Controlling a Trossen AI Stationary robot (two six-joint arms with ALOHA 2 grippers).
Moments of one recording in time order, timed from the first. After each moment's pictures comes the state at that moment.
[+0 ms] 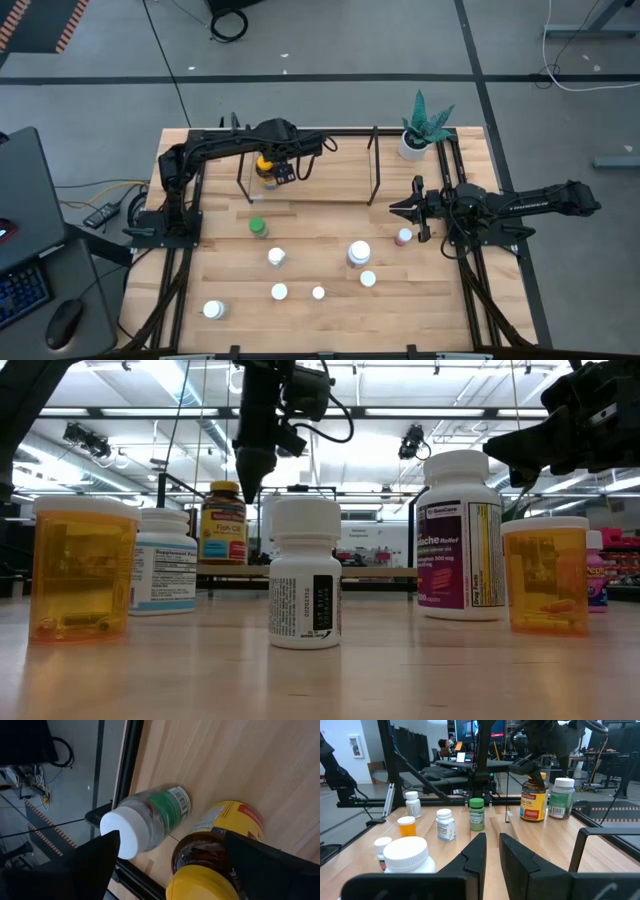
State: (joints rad) left arm 0.31 1.92 1.79 -1.43 -0.56 -0.02; right arm 0.00 0.39 0.01 0.39 0.01 0.00
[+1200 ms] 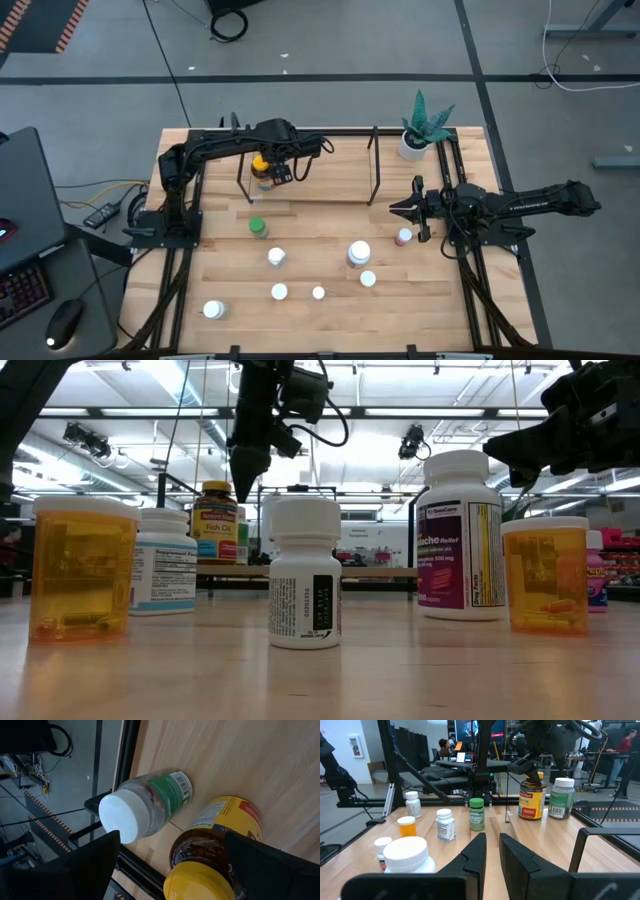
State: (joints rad) left arm 0.31 1.92 1.79 -1.48 -0.56 -0.06; right arm 0.00 0.39 0.01 0.39 0.01 0.00
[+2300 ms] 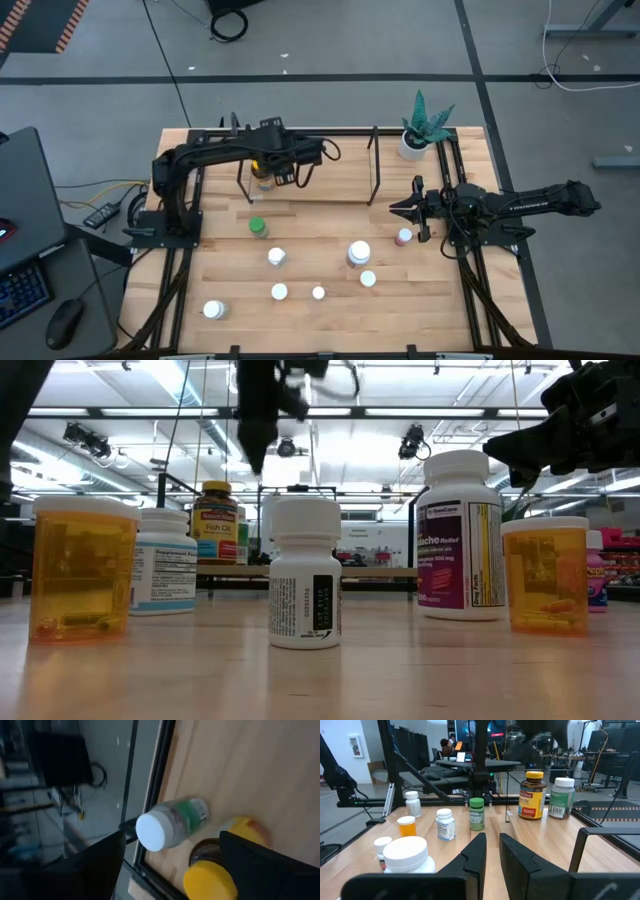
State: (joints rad) left arm 0.19 1.86 1.85 -1.45 -0.71 -0.02; right arm 0.00 0.39 0.01 0.39 0.01 0.00
